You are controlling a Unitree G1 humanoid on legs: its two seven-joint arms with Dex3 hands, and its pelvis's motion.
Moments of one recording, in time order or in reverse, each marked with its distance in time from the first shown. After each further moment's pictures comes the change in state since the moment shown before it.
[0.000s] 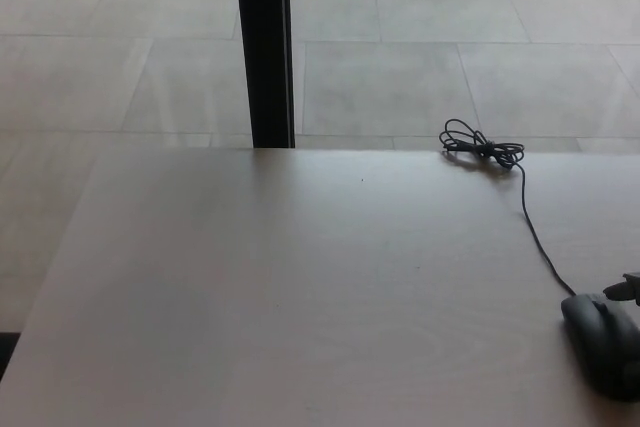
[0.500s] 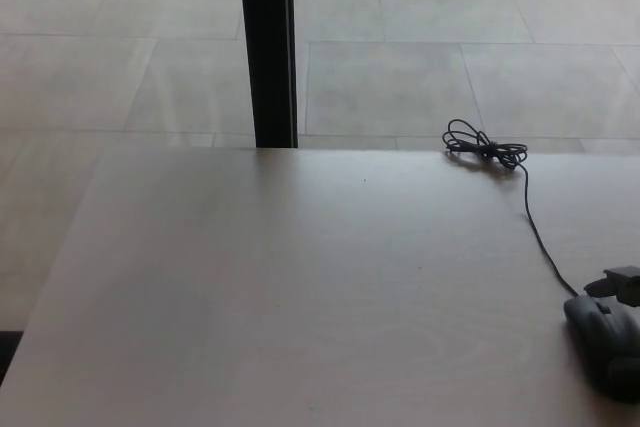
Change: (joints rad) left_arm 0.000 0.001 -0.009 0.000 0.000 0.000 0.001; right_arm 0.001 0.021 -0.002 -0.044 -0.015 0.006 0.006
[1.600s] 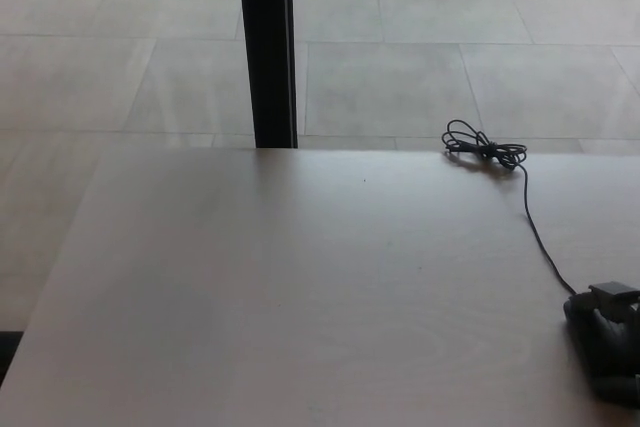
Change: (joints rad) left_arm -0.018 0.004 -0.002 -0.002 -0.003 0.000 0.000; right_arm -0.024 0.059 0.039 0.104 -0.049 -0.004 -0.049
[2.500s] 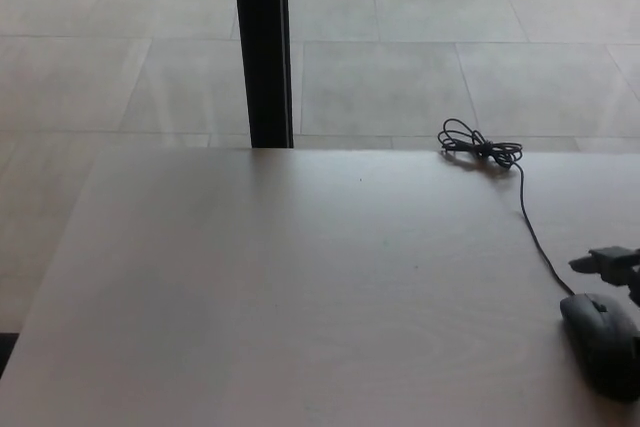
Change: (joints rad) left_arm -0.011 0.012 -0.019 0.002 -0.005 0.000 0.001; right_arm -0.097 -0.009 -0.062 -0.101 0.026 0.015 0.047
